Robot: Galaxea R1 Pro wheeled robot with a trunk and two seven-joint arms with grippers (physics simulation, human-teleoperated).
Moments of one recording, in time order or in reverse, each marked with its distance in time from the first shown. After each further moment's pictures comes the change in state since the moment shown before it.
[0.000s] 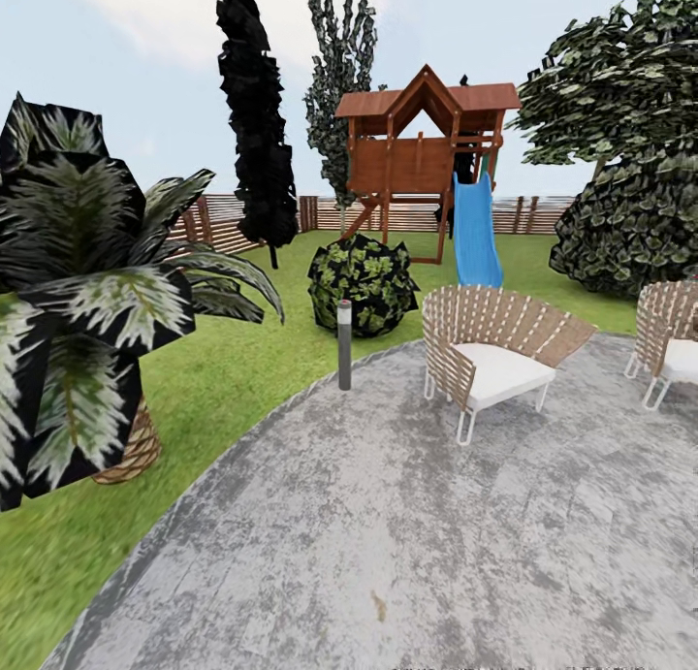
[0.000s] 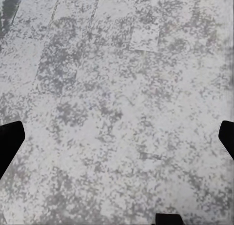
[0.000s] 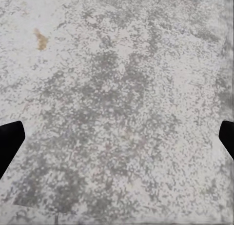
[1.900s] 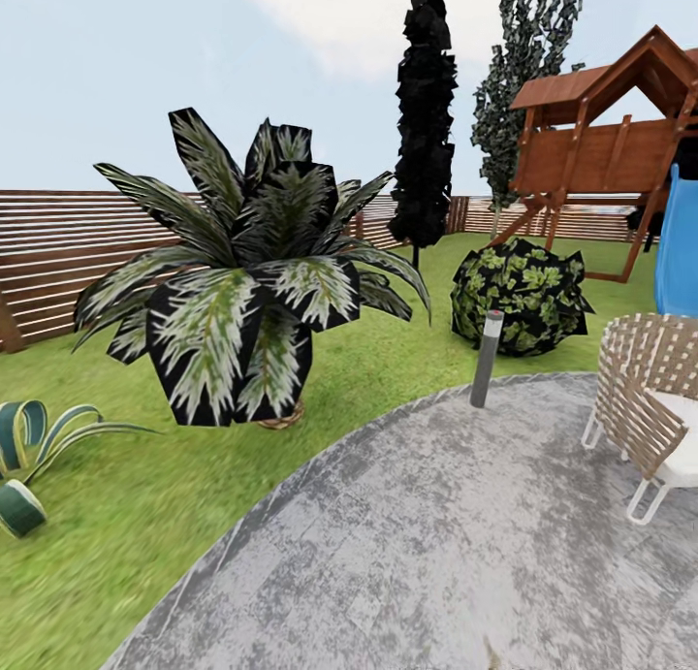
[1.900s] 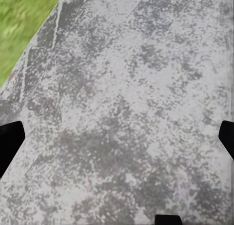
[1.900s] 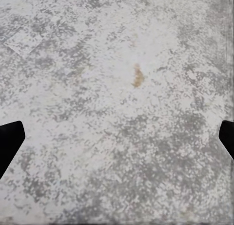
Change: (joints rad) left arm 0.000 -0.001 0.000 -0.001 0.000 -0.002 -0.001; right arm 0.000 0.000 -0.001 0.000 0.000 0.000 0.000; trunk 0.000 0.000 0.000
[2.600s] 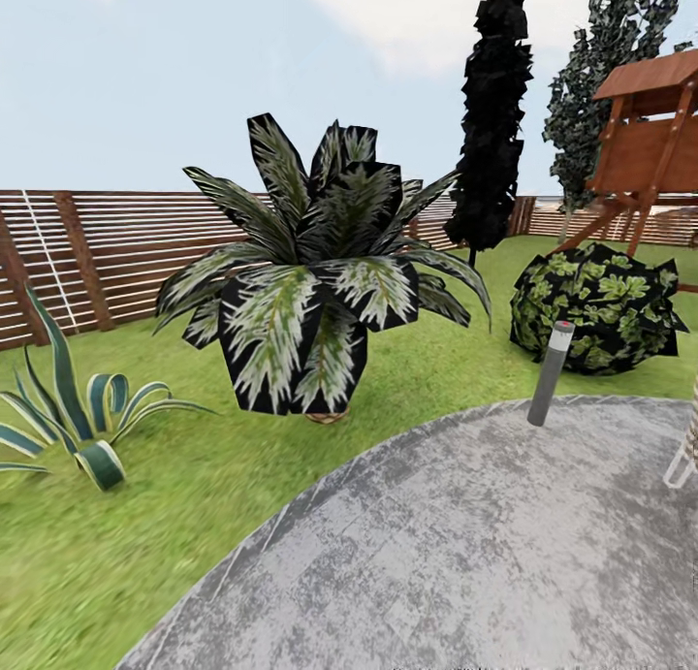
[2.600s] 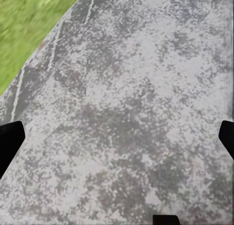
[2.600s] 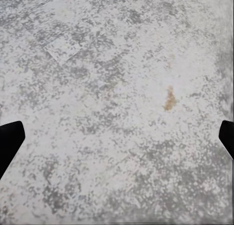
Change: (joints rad) left arm 0.000 -0.005 -0.008 -0.002 -0.007 -0.001 0.000; right arm 0.000 0.000 0.000 0.001 0.000 0.000 0.000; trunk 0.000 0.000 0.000
